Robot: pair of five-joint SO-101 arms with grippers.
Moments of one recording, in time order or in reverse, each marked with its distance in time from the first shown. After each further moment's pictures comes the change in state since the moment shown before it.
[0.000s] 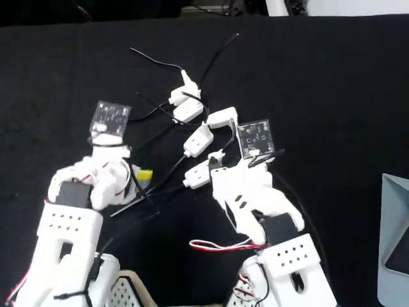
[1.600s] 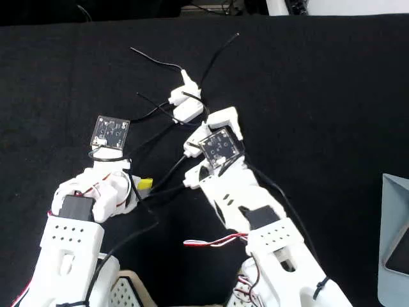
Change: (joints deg) left arm 0.0 -5.7 9.1 -4.2 1.0; right arm -1.4 17.6 7.3 -22.4 17.4
